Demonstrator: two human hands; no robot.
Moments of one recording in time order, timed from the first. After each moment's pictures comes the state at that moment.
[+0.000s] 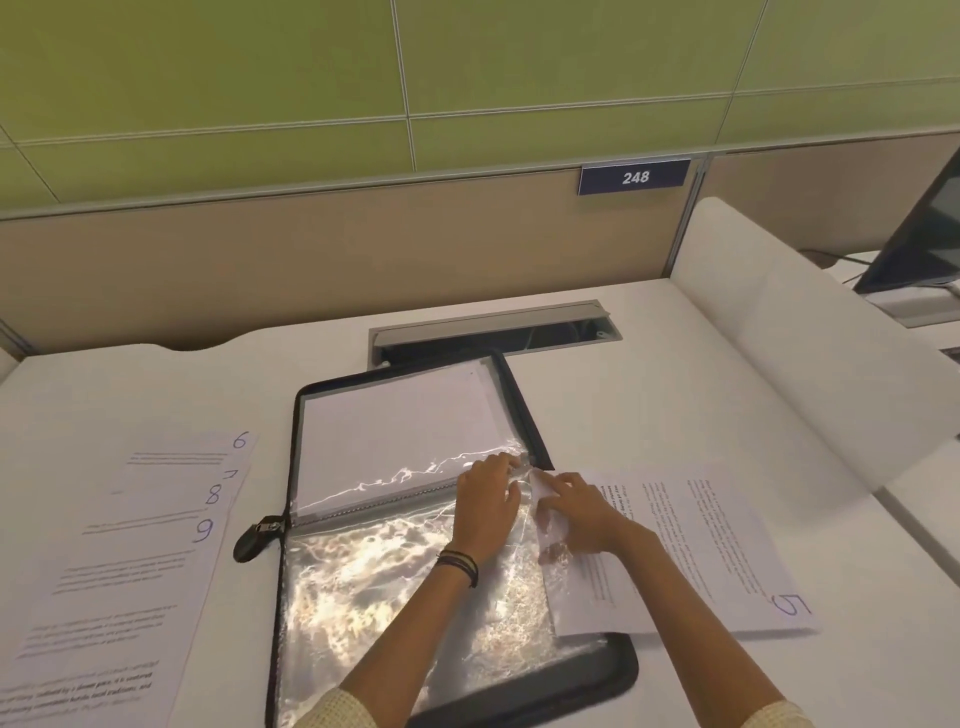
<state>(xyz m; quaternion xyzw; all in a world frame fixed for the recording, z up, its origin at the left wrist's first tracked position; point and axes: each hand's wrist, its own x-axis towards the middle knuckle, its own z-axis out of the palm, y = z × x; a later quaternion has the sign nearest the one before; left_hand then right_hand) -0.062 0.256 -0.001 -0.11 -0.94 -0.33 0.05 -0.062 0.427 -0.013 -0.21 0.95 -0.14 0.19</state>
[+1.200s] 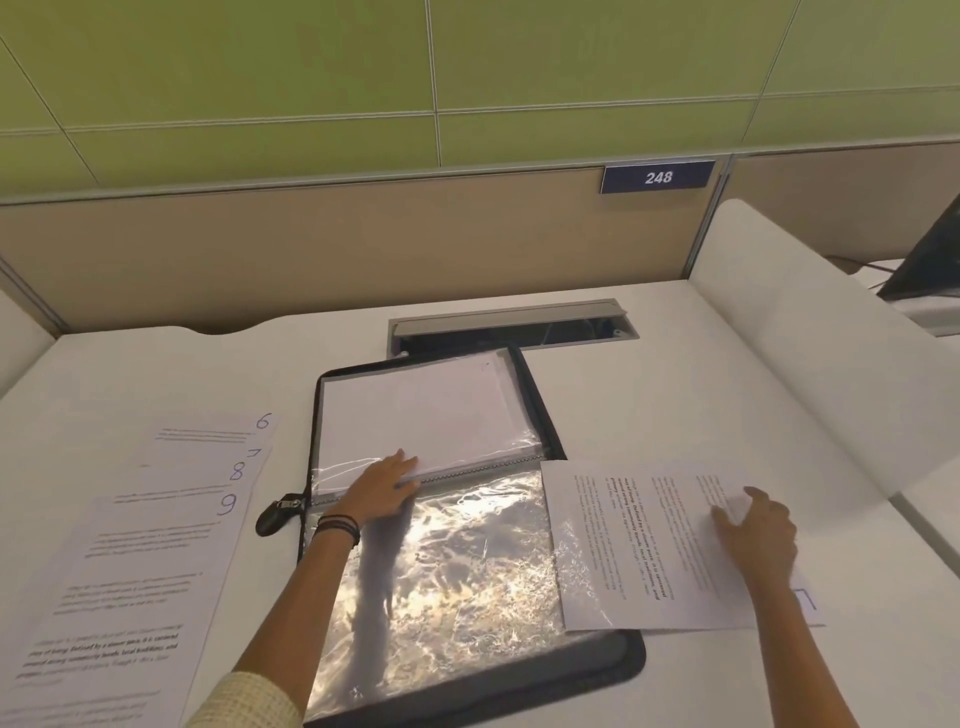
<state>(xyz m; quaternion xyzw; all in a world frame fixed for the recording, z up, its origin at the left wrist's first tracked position) -0.088 0.101 0.002 -0.09 -0.96 -0.15 -0.21 -0.001 0.547 -0.013 0.34 0.91 -0.25 -0.05</state>
